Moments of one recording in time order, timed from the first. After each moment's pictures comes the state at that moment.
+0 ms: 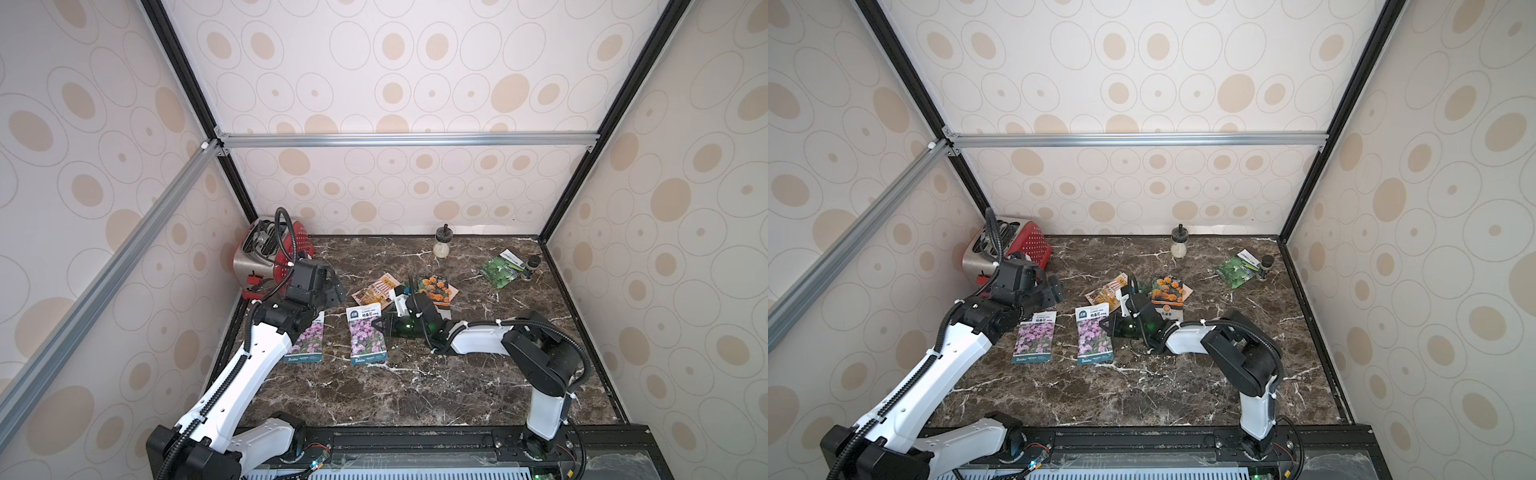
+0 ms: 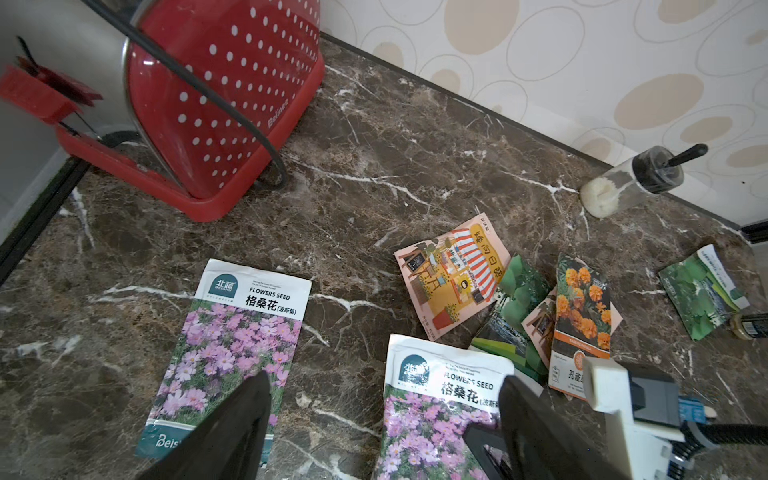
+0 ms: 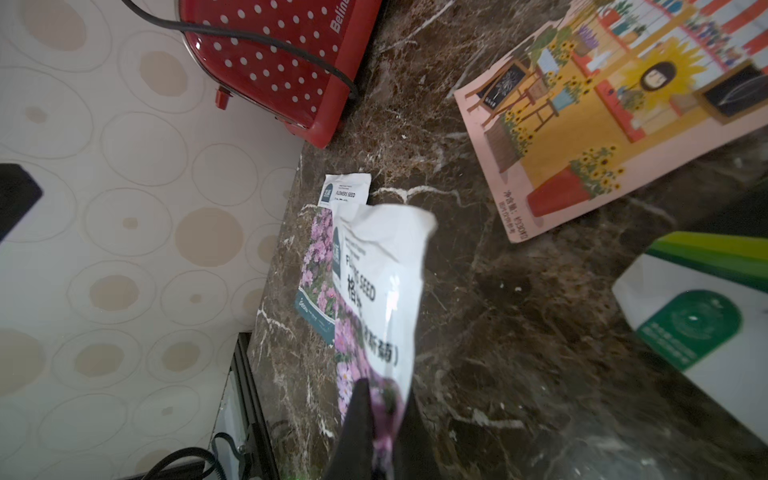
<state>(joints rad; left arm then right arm) -0.35 1.13 1.09 -0.73 -0.27 -0.61 0.84 1.89 0.98 0.42 -0.29 0.87</state>
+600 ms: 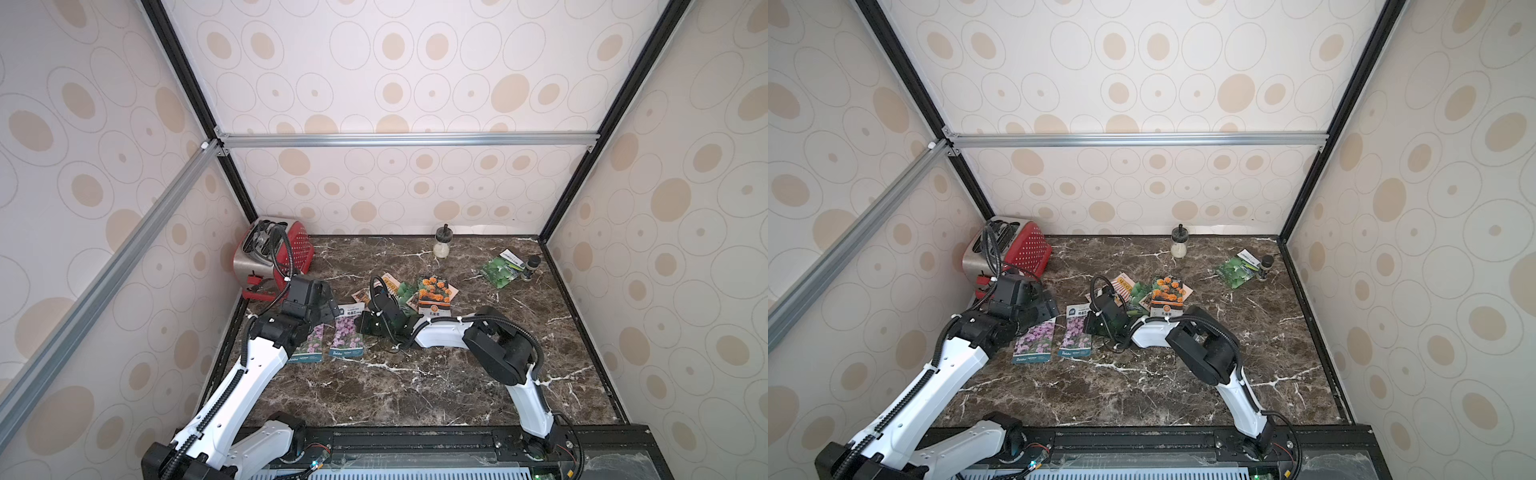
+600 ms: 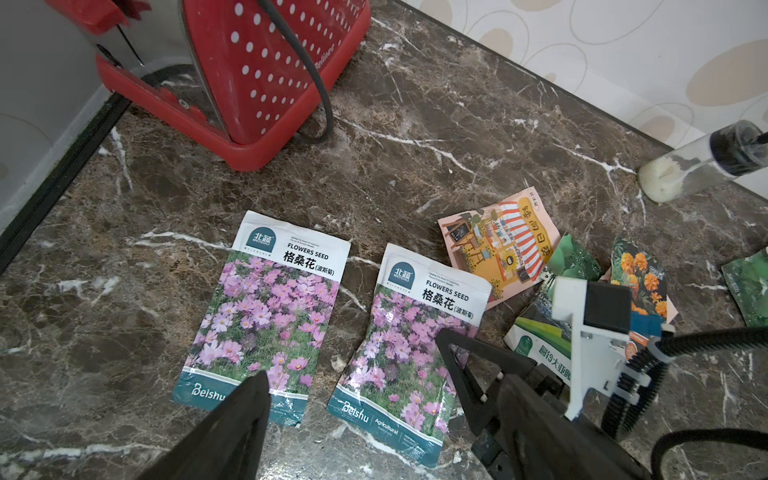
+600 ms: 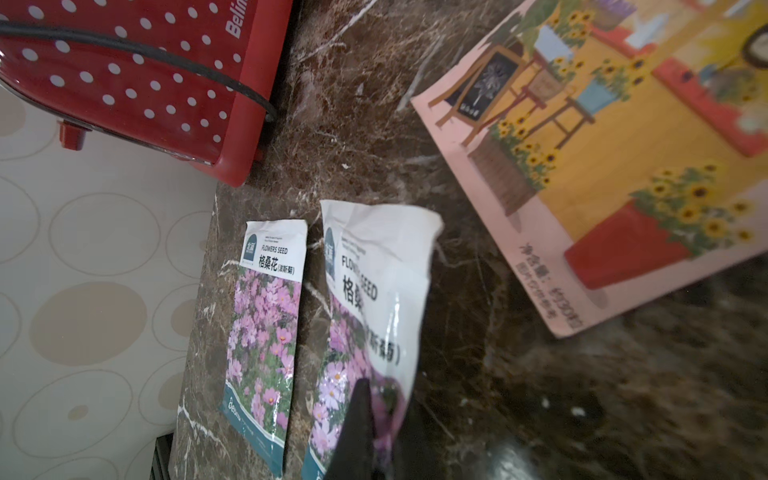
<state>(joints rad) -0.32 1.04 0.96 -0.76 -0.28 -0.64 0.95 2.16 1.35 0.19 -0.04 0.96</state>
